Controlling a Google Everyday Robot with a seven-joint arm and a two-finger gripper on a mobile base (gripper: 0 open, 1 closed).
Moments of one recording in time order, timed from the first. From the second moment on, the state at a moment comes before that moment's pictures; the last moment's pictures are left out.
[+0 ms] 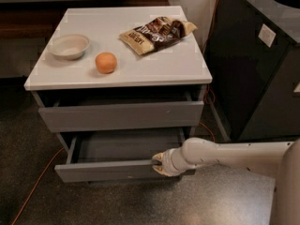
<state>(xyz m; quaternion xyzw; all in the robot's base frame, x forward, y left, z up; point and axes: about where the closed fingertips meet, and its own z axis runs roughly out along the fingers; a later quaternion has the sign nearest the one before) 0.536 -0.047 0.442 -0.71 0.63 0.10 0.28</state>
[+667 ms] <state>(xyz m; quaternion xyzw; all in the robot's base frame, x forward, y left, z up) 0.533 -0.046 0.442 -0.71 0.63 0.11 0.29</state>
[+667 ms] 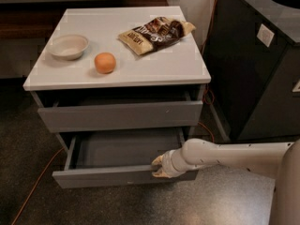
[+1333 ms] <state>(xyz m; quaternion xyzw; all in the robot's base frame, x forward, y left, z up) 0.498 -0.043 0.447 -0.70 0.64 0.13 0.30</state>
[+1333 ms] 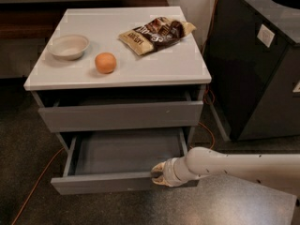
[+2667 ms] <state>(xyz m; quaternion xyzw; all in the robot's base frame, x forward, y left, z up) 0.467 -0.041 0.449 -0.68 0.65 0.15 0.31</state>
